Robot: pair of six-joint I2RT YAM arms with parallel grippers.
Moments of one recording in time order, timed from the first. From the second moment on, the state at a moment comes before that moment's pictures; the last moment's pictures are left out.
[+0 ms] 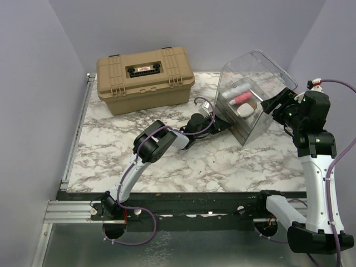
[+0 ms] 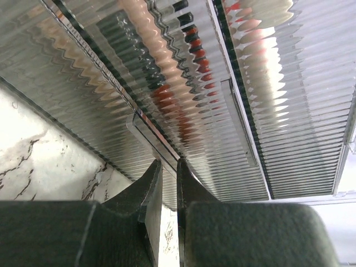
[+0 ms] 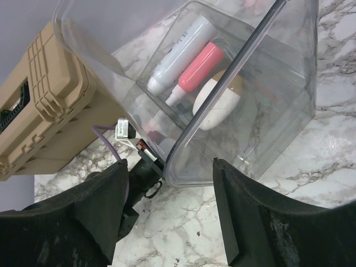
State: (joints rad) left arm -0.79 2.44 1.41 0.98 0.28 -1.13; right arm -0.06 0.94 1.23 -0.69 -0.09 0.54
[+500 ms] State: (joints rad) left arm -0.80 2.48 1.45 1.00 0.29 -1.14; right arm -0.06 0.94 1.23 -0.69 -0.09 0.54
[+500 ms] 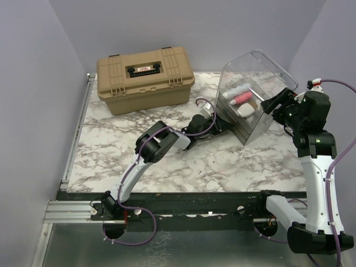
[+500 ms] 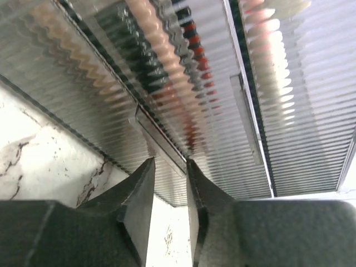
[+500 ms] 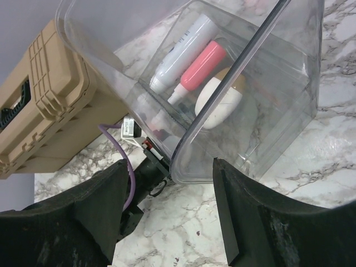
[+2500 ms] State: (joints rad) left arm -0.83 2.26 1.23 0.92 0.26 -0.96; right arm -0.06 0.82 1.19 -0.60 -0.27 0.49
